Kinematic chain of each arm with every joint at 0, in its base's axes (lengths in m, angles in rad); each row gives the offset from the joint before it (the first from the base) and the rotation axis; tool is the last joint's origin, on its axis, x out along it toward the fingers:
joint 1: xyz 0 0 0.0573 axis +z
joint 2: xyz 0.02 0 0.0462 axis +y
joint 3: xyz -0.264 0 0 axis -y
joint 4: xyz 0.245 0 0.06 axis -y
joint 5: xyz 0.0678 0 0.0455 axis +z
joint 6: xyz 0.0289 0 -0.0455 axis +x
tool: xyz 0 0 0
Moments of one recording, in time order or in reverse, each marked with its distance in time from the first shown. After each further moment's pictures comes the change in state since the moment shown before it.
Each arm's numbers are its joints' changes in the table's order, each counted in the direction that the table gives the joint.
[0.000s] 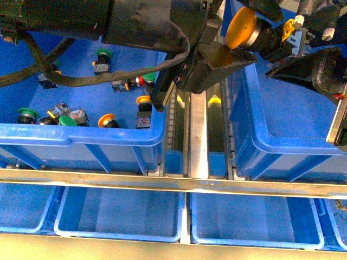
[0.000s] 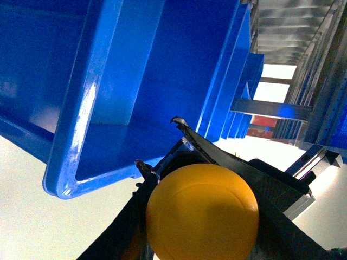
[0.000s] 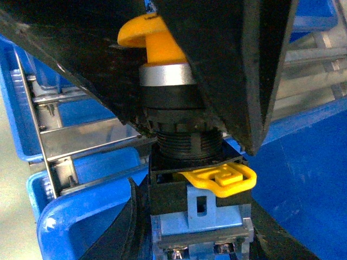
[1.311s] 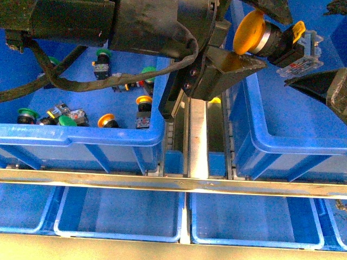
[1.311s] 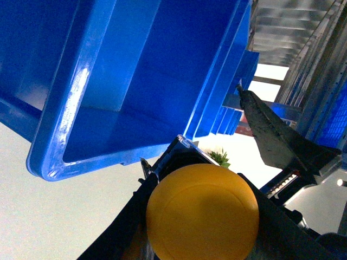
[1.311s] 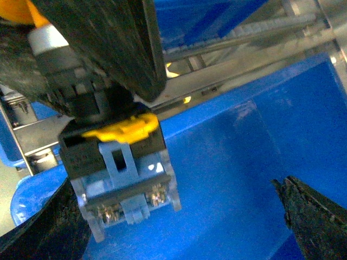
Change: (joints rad) left arm -0.012 0.002 -0.012 0.037 -0.023 -0.111; right arm -0.045 -0.071 -0.036 0.010 -0.037 0.087
